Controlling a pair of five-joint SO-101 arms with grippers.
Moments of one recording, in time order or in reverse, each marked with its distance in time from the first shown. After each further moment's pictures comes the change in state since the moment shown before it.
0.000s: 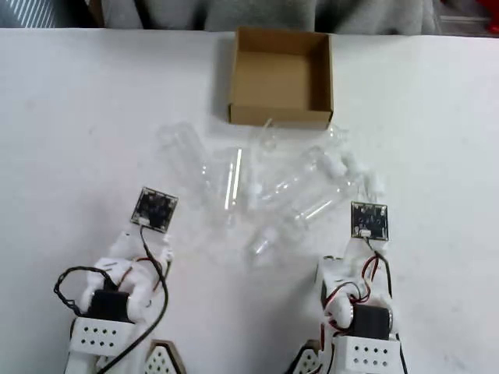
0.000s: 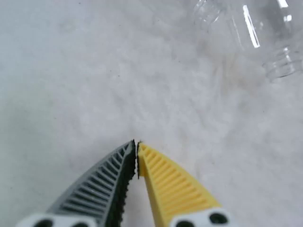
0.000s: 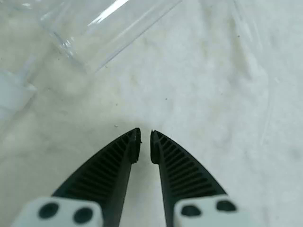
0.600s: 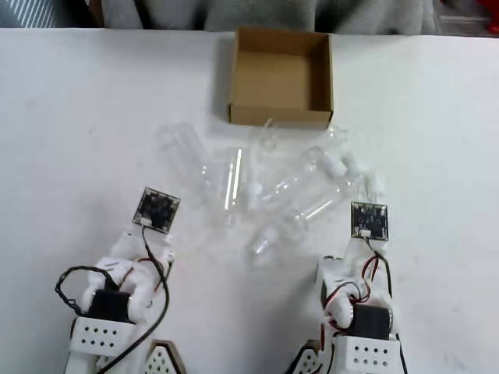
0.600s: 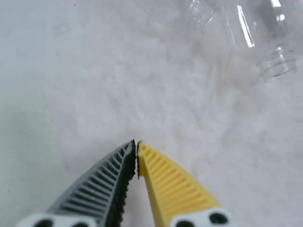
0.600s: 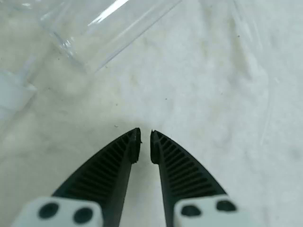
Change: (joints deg) left arm 0.9 0.0 0.0 0.0 0.0; right arm 0.0 0.0 0.0 0.0 0.0
